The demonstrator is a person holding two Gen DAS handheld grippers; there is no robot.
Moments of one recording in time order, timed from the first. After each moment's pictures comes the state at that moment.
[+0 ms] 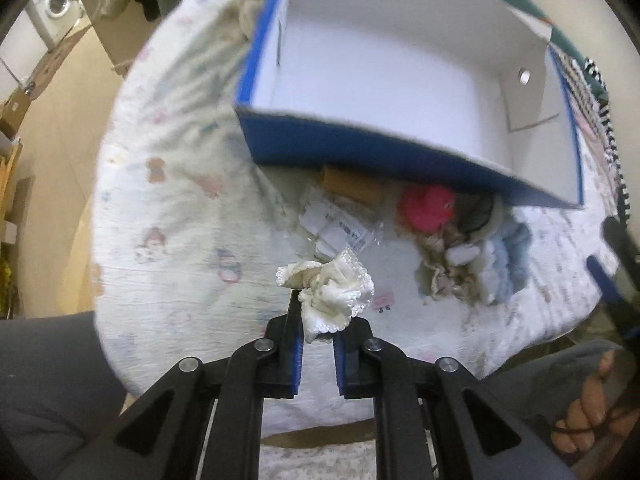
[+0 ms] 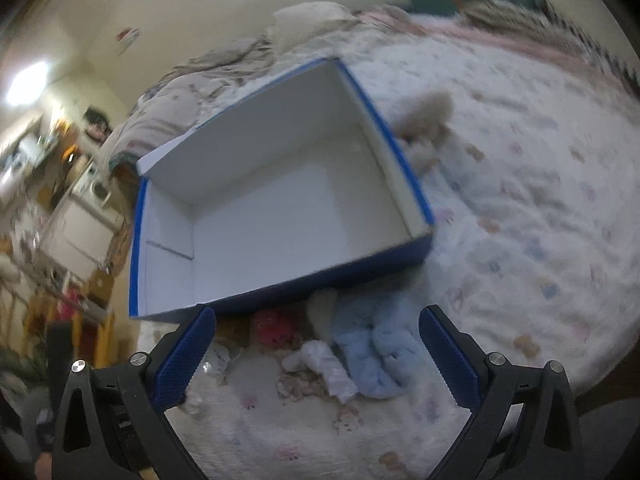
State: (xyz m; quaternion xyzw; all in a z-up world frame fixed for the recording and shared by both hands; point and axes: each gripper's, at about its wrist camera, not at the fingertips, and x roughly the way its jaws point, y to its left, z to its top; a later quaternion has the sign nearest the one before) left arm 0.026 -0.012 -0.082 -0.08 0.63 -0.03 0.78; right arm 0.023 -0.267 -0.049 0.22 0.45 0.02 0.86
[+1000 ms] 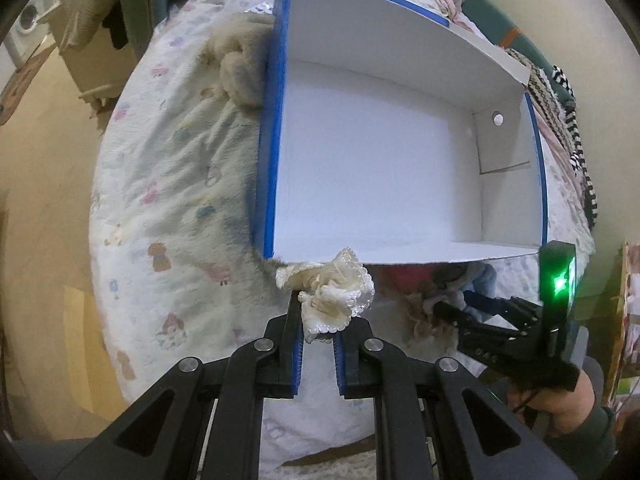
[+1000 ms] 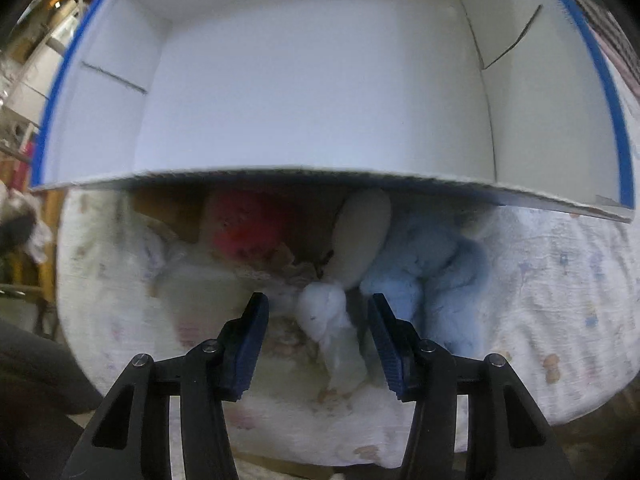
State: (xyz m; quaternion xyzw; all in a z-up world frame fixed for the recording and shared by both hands) left arm 0.088 0.024 -0.051 -0.09 0.61 -0.10 0.78; right arm 0.104 -0.171 -0.145 0.02 0.66 0.07 0.75
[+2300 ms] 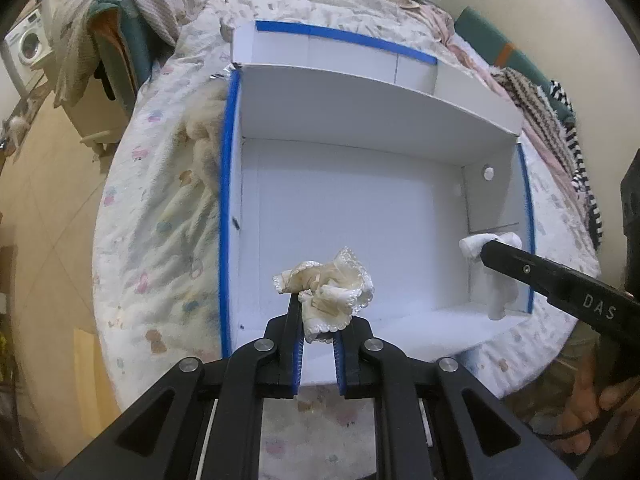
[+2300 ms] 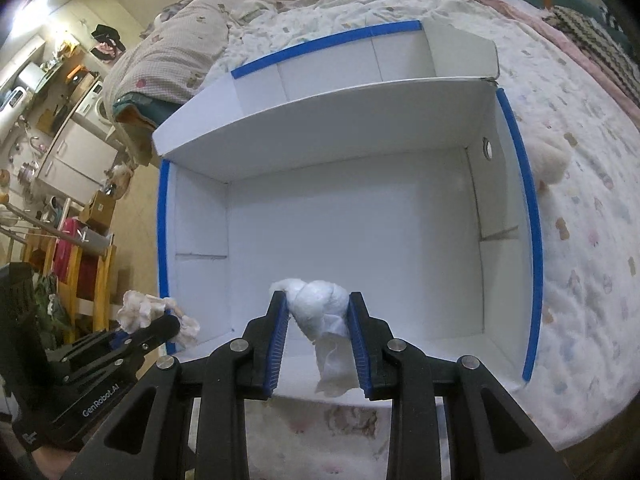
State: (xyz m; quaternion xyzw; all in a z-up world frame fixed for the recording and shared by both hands) left arm 0.155 -0.008 -0.014 -0.07 0.57 -0.09 0.81; right arm 0.186 -0.181 -0.012 0.13 0.57 0.10 0.80
